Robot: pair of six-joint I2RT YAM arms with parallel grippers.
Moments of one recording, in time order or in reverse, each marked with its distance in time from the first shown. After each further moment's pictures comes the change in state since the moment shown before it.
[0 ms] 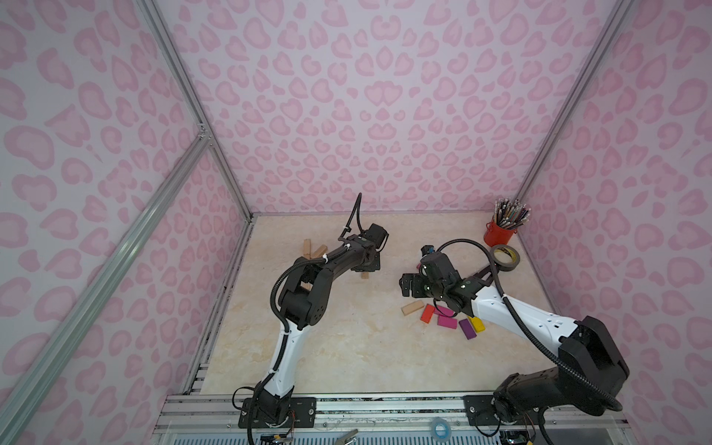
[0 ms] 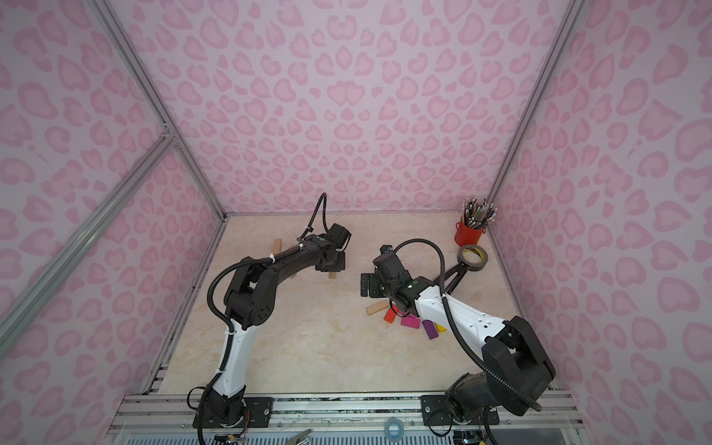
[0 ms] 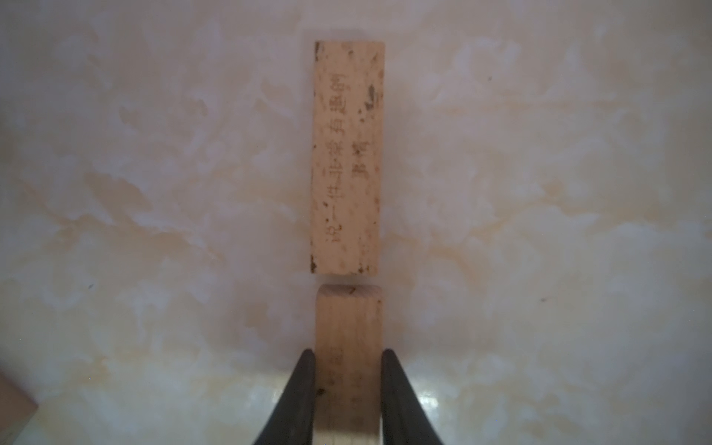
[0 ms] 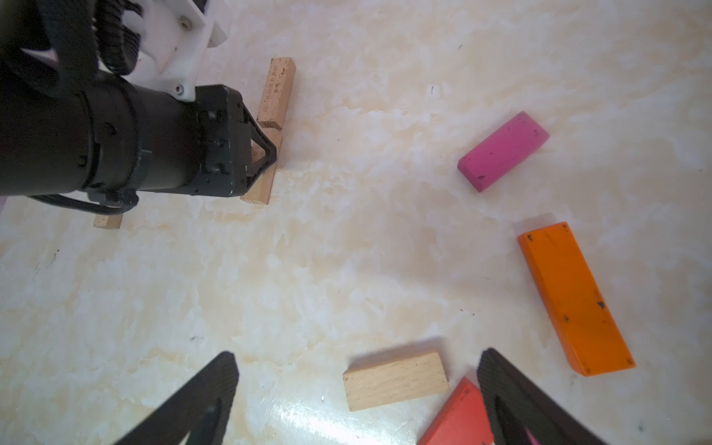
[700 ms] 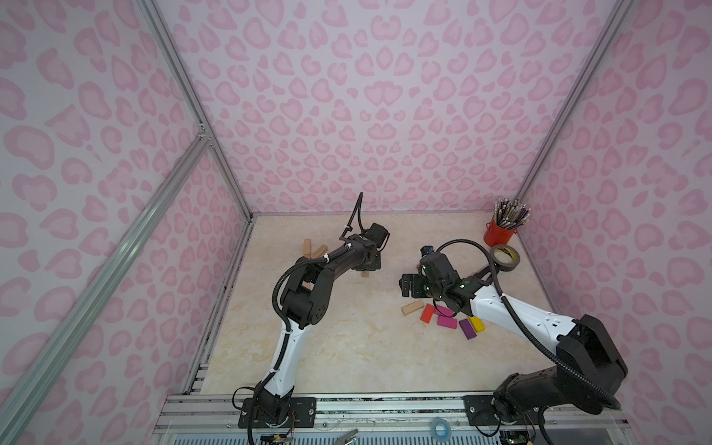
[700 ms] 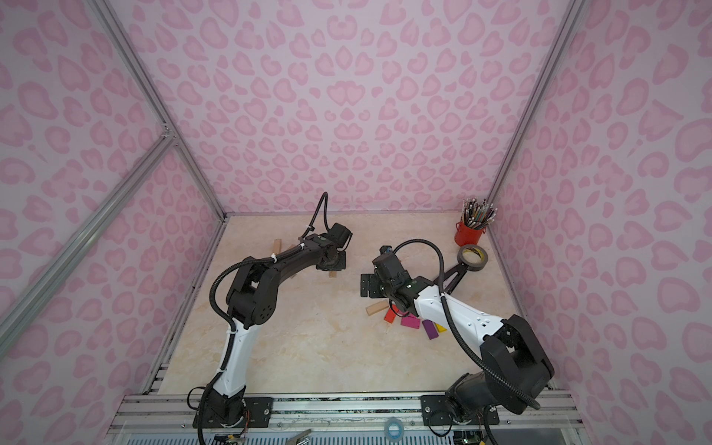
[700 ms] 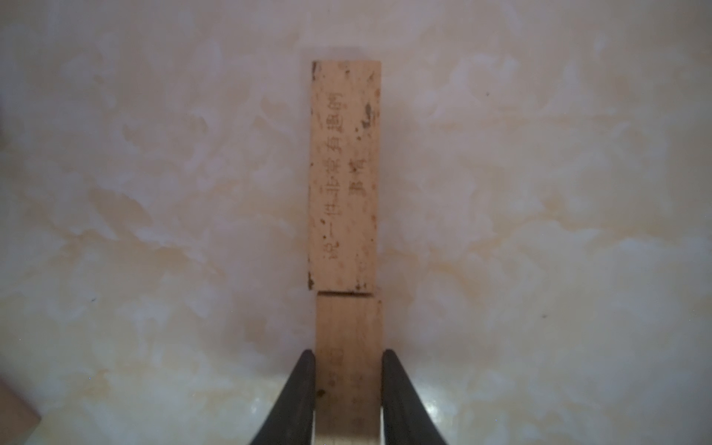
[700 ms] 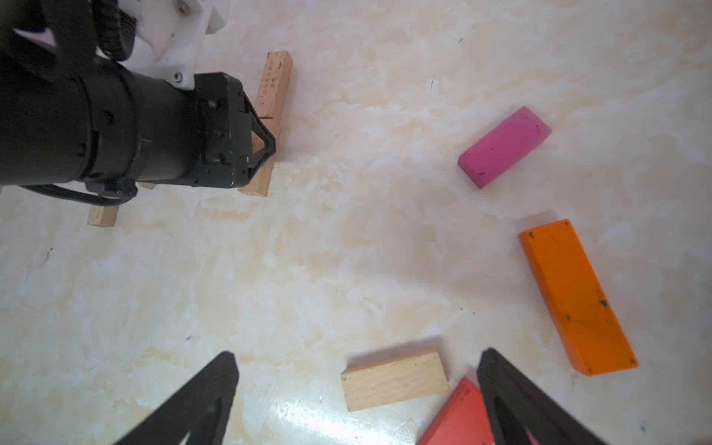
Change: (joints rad) left arm 0.005 0.022 0.024 -0.006 -0.029 0.008; right arm 0.000 0.011 0.001 0.000 -0.002 0.000
